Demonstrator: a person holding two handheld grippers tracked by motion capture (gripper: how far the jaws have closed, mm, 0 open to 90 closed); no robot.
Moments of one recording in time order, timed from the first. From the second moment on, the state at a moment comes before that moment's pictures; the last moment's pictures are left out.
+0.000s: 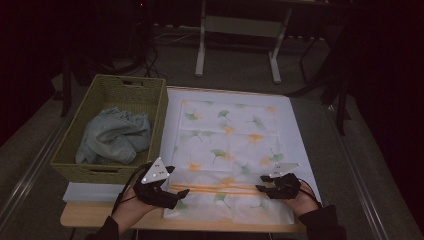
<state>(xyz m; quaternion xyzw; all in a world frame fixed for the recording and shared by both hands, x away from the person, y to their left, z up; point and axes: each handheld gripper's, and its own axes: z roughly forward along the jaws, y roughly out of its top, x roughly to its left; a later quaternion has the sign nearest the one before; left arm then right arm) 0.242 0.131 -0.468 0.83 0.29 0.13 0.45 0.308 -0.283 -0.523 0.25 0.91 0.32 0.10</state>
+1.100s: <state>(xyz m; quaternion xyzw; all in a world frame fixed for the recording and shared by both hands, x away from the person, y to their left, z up) 0.242 0.133 -0.470 0.84 0.29 0.13 0.44 0.324 -0.277 -0.521 0.26 0.91 0.31 0.10</state>
